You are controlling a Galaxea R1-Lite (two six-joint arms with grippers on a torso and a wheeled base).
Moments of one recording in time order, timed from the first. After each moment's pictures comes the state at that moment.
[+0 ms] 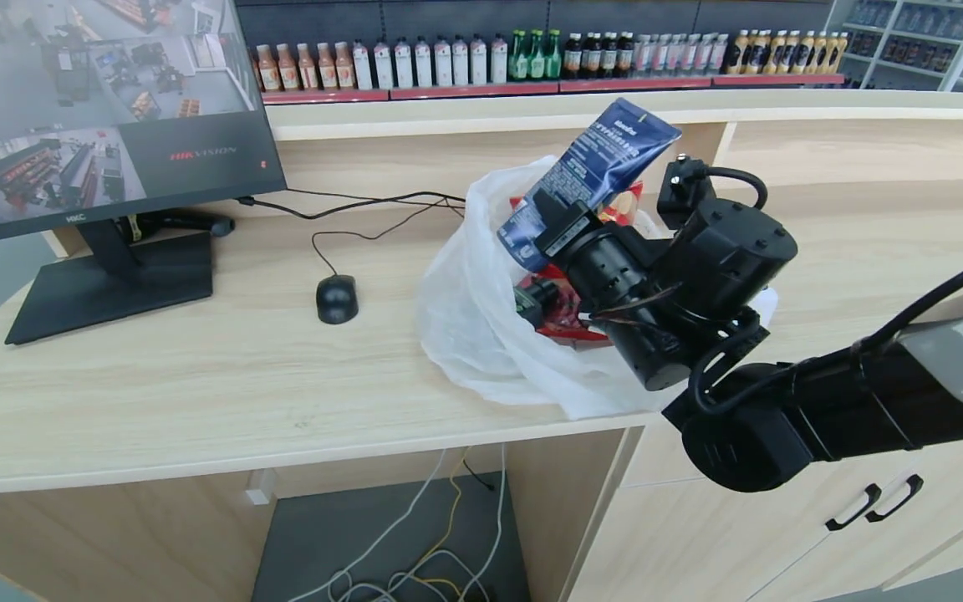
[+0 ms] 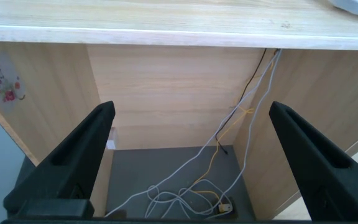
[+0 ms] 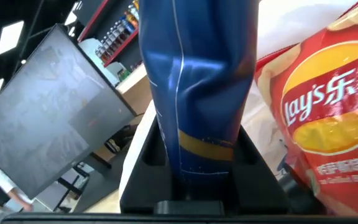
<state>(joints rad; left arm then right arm) 0.00 0.00 0.00 0.00 0.00 0.00 0.67 2.03 -1.15 -1.26 -0.27 0.58</state>
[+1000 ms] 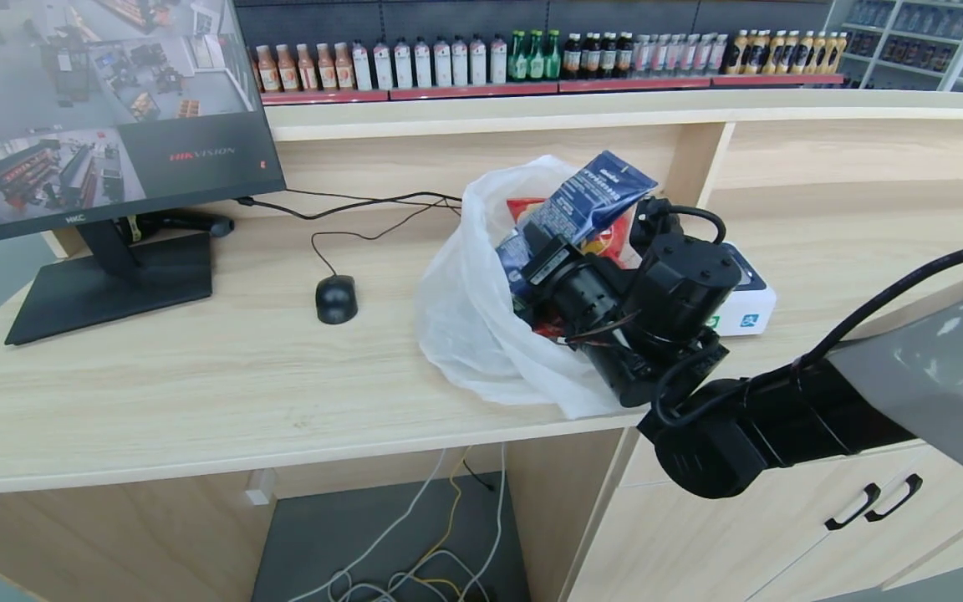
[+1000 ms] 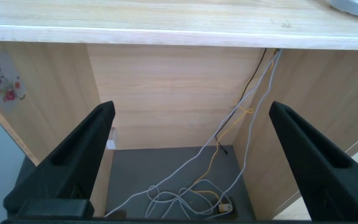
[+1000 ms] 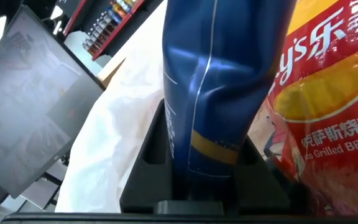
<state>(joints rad) 0.00 0.00 0.00 0.00 0.00 0.00 0.67 2.11 -1.16 -1.26 -0.29 0.60</state>
